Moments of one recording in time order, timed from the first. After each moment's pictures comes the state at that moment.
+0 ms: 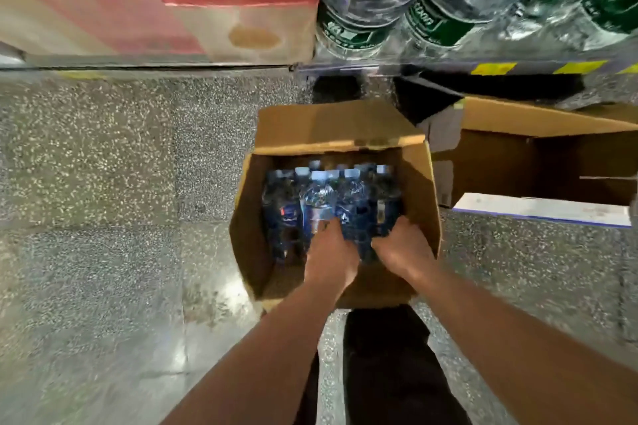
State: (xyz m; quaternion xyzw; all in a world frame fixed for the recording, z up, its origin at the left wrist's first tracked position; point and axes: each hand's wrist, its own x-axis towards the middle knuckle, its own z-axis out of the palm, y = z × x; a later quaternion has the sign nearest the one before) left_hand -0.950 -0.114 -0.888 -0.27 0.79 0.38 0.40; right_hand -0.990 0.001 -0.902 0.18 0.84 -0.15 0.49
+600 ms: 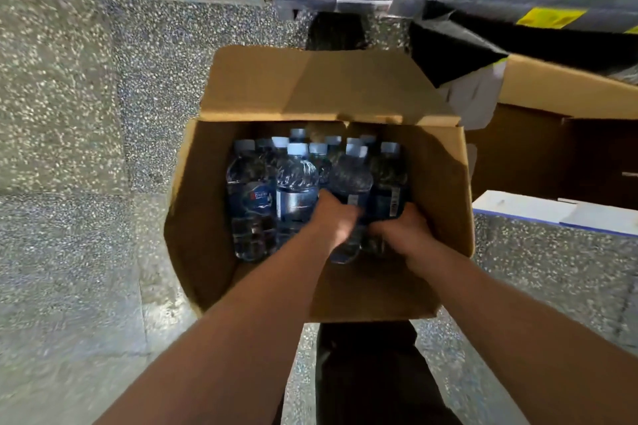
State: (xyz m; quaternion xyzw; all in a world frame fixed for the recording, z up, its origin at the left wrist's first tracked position) left_hand -0.985 -0.076 -1.008 -0.48 0.54 0.54 0.43; right_hand -1.009 0.037 -0.983 0.33 0.75 -0.29 0.50
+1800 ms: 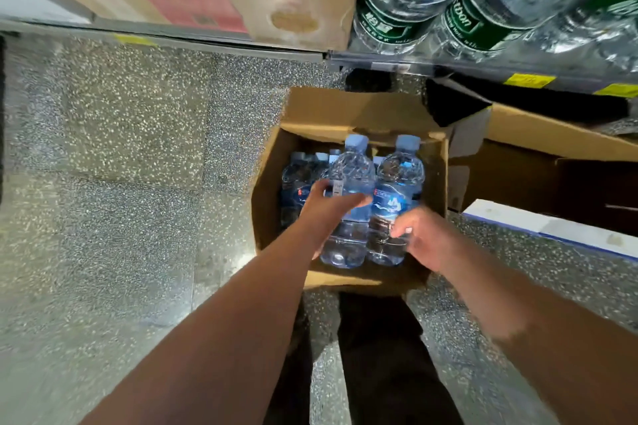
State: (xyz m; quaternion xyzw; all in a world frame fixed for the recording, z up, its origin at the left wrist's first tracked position) left_hand -0.970 -0.135 -0.854 -0.51 0.51 0.63 0.29; right_hand -1.022 0.022 -0.865 0.30 0.60 -0.49 0.56
